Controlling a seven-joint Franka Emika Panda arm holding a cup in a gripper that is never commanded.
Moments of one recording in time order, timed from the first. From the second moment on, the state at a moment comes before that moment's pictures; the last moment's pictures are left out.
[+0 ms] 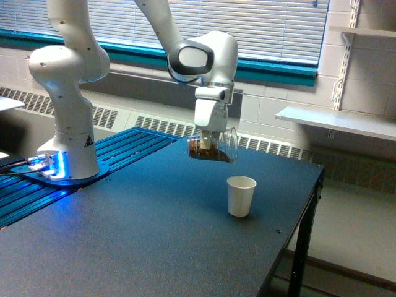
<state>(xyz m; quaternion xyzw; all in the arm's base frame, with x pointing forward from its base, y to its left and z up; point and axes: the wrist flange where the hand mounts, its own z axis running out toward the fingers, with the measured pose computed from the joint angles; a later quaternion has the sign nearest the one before) 0.441 0.054 0.277 0.94 -0.31 0.08 0.12</state>
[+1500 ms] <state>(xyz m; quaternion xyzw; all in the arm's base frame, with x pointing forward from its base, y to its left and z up) 0.461 0.084 0.261 0.93 -0.30 0.05 0.19</state>
